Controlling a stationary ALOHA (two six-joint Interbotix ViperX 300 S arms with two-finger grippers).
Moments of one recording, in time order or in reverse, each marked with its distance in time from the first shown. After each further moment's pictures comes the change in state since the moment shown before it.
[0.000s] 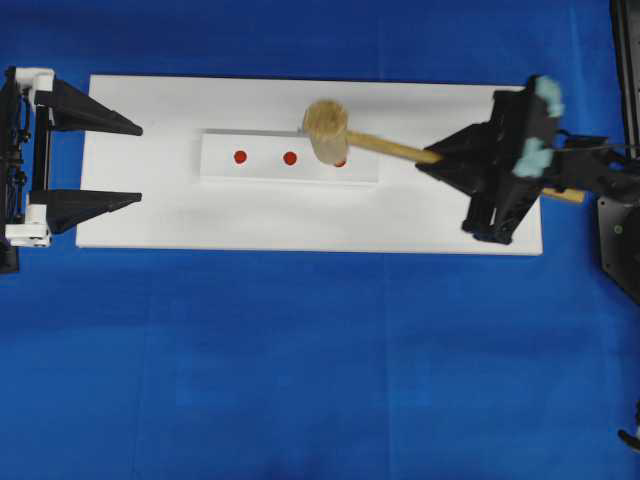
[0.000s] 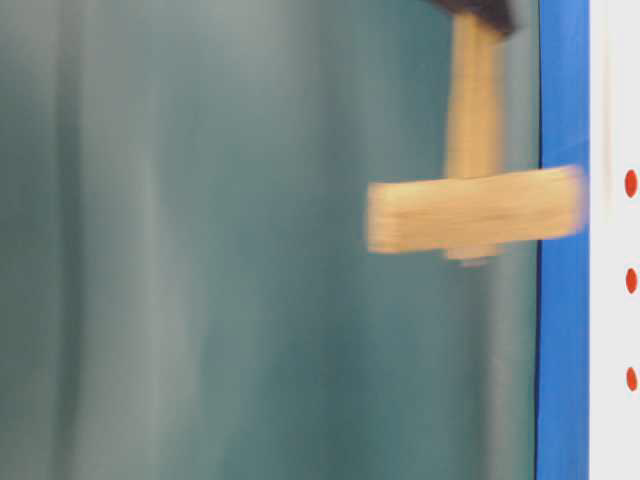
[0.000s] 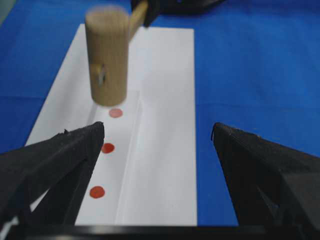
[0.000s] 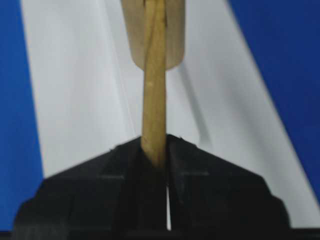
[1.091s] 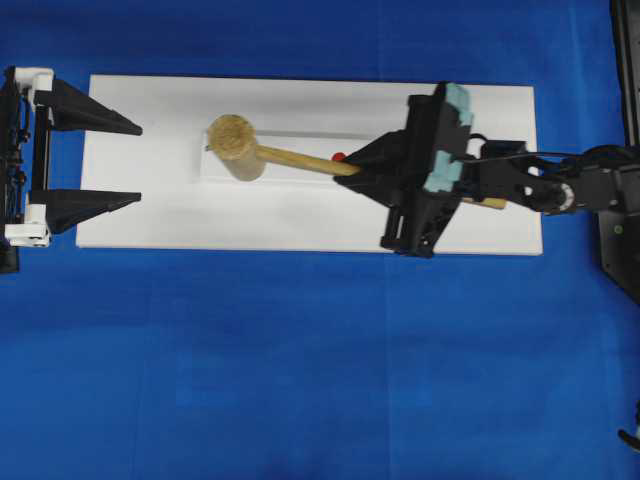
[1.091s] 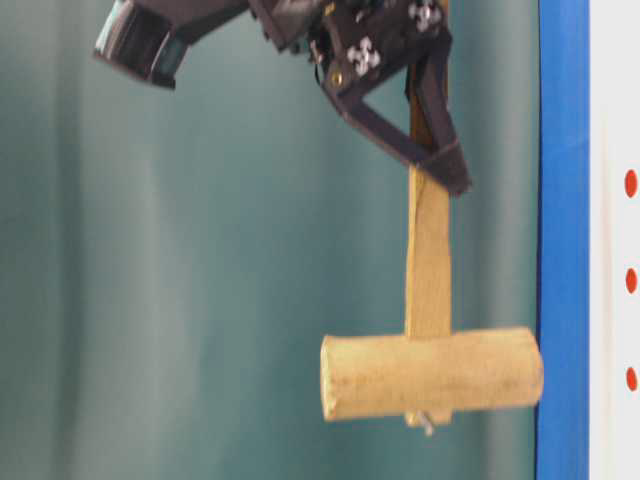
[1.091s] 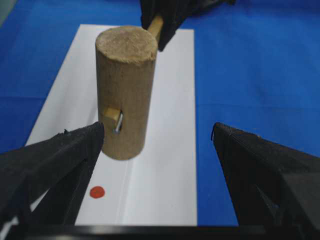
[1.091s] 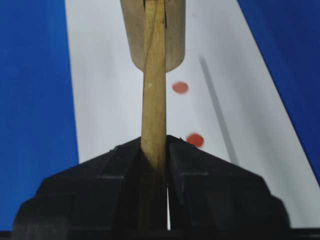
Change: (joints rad) left arm 0.000 -0.002 0.000 0.000 0.002 -0.002; right arm 0.052 0.285 -0.313 -0.017 0.017 0.000
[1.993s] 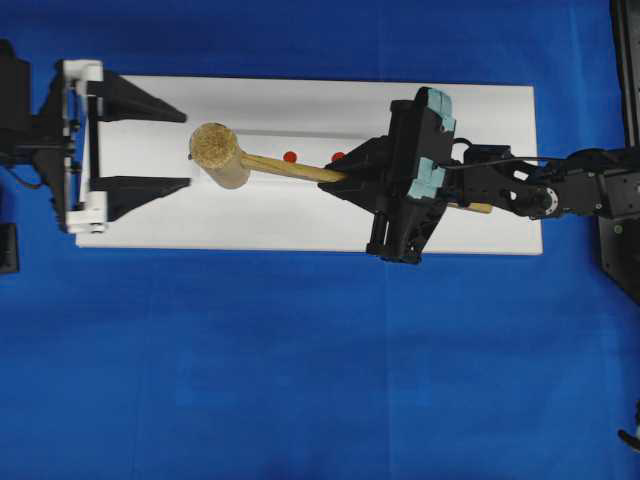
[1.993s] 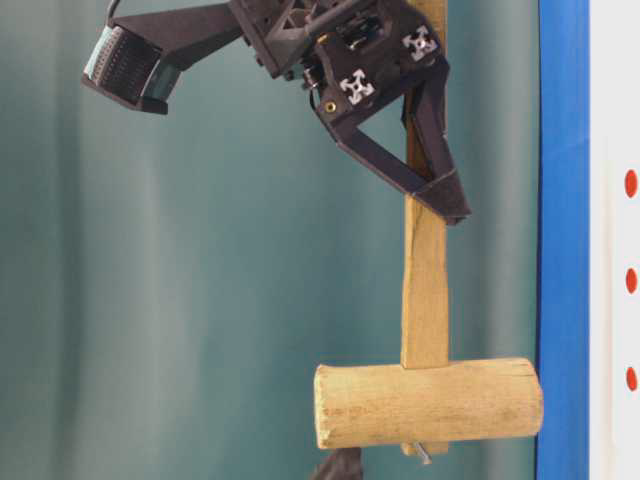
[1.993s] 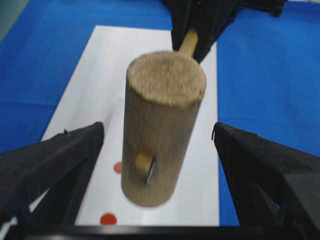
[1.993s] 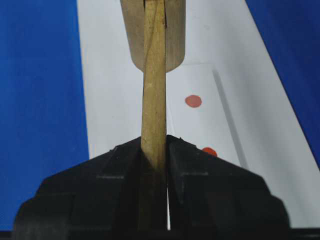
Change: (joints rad) left arm 0.044 0.279 -0.092 0.000 -0.183 0.000; right arm 0.012 0.023 -0.032 0.000 0.008 0.000
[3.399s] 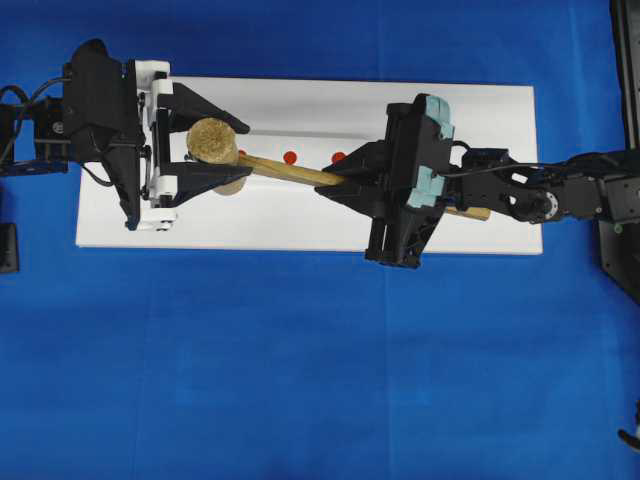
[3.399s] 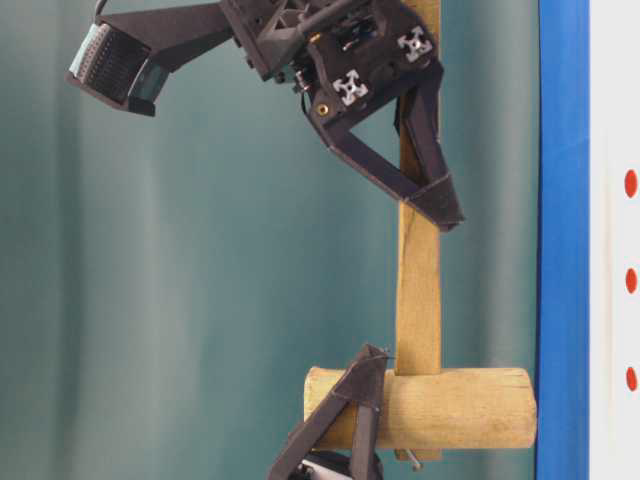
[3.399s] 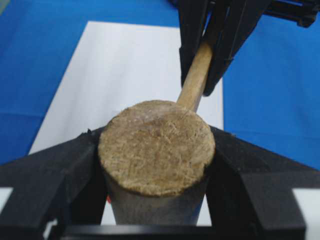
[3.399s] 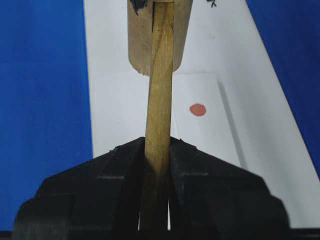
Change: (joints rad) left arm 0.000 0.206 -0.149 0.002 0.002 -0.002; right arm 0.015 0.002 -0.012 -0.034 -0.002 0.000
